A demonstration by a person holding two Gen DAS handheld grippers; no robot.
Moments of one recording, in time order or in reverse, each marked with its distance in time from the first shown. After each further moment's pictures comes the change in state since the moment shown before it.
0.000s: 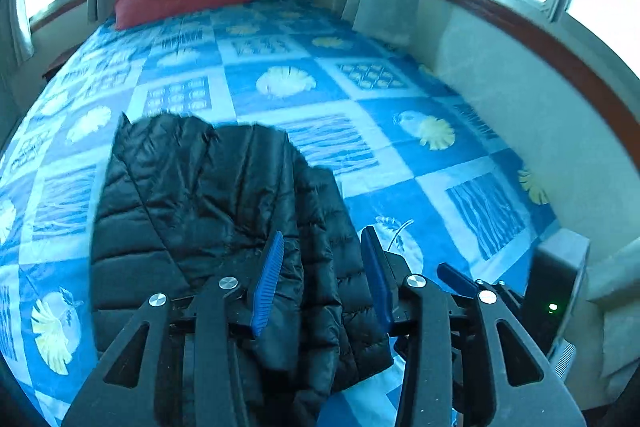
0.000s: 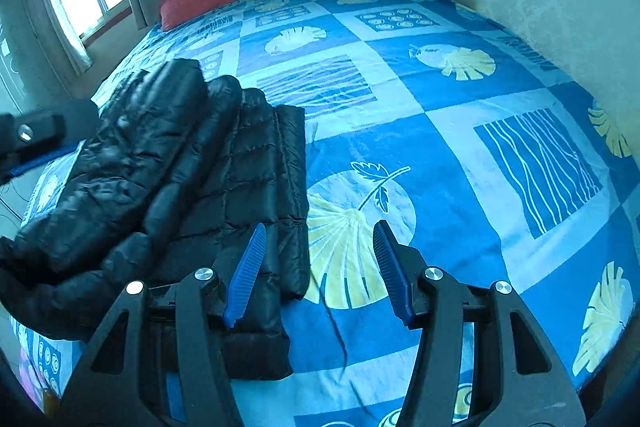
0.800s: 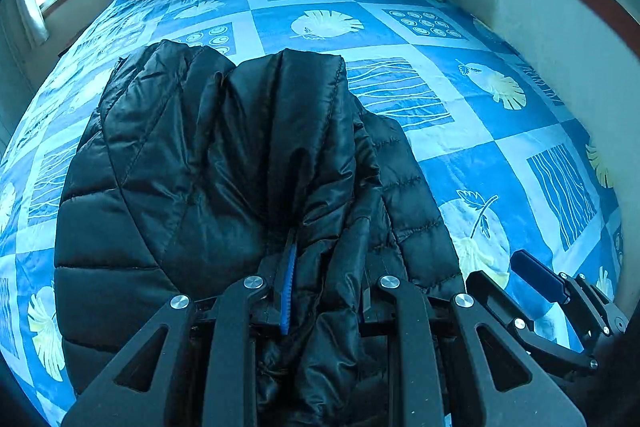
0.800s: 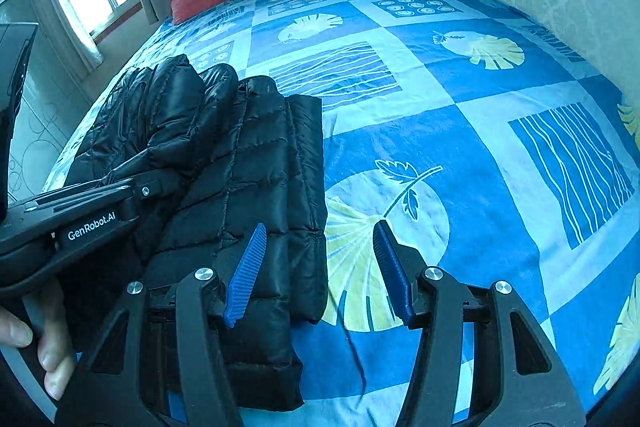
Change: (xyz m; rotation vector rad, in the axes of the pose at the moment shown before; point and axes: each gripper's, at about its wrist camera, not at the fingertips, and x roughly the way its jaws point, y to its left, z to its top) left arm 0.102 0.032 -0.016 -0.018 0.163 0.142; right arm 0.038 -0.003 0.002 0.009 0.049 0.066
